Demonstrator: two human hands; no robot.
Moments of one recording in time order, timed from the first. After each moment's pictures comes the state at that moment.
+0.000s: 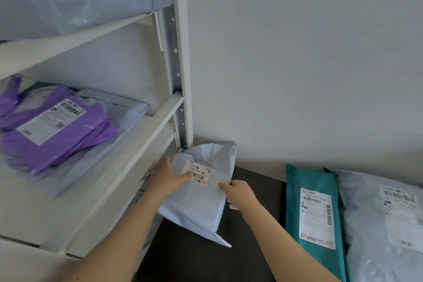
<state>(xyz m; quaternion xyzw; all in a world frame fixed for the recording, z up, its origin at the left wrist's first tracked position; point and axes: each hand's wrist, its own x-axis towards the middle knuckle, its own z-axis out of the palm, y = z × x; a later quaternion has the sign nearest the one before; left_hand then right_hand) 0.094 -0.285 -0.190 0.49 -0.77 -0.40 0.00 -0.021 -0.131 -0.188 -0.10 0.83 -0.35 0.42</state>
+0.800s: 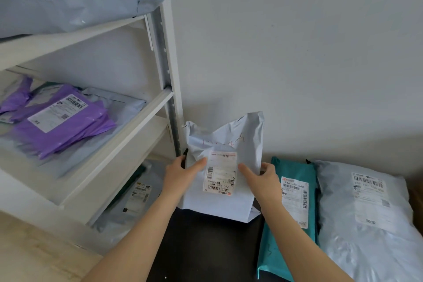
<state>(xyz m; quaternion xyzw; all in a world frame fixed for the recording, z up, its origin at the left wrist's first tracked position) 0.088 -0.188 -0.166 0.47 -0.67 -0.56 0.14 -0.042 -0.038 -0.163 -0.07 0.86 -0.46 0.22</state>
